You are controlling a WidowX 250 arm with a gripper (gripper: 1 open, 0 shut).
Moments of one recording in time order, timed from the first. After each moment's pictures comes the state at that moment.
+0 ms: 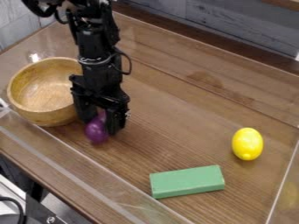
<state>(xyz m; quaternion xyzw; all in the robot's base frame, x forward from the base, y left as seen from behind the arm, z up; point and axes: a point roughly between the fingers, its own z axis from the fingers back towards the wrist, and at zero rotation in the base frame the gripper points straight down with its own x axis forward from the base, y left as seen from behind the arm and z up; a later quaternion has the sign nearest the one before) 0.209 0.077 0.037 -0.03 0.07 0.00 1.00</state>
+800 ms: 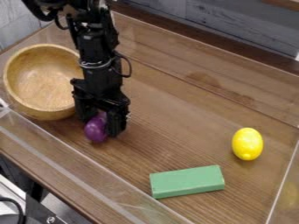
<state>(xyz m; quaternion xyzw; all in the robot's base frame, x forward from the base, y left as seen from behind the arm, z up) 0.211 0.078 0.028 -0.04 0.07 0.01 1.00</state>
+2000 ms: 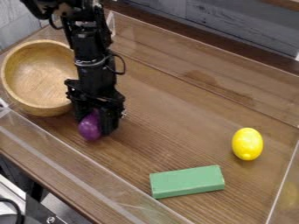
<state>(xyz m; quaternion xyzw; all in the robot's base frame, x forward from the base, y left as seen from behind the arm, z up) 0.209 0.085 0.027 -0.06 0.08 0.04 0.99</state>
